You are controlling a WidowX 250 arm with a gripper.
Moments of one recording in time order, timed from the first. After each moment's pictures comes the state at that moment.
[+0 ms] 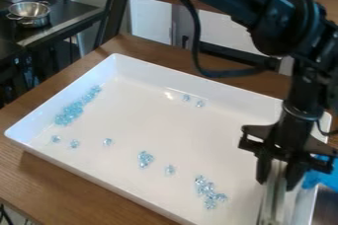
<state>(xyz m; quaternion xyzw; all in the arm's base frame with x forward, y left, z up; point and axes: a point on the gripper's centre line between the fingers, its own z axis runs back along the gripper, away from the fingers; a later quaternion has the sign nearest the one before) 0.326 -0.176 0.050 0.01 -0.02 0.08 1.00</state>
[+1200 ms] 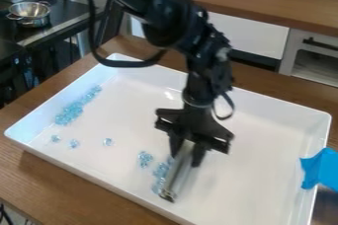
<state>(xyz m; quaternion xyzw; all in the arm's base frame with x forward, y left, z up) 0.324 -0.031 0.027 0.07 -0.05 0.09 0.99</state>
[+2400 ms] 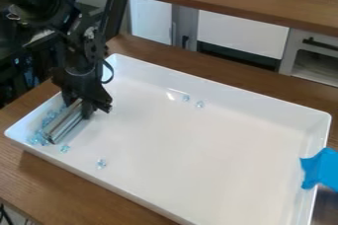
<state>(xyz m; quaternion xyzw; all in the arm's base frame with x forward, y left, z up) 0.308 0.148 0.031 0.16 -0.10 0.06 0.98</state>
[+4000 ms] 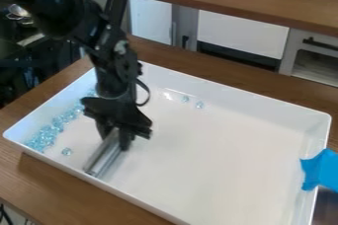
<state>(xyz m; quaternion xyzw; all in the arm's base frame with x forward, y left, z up) 0.298 0.059 0.032 0.07 -0.11 0.08 0.99</state>
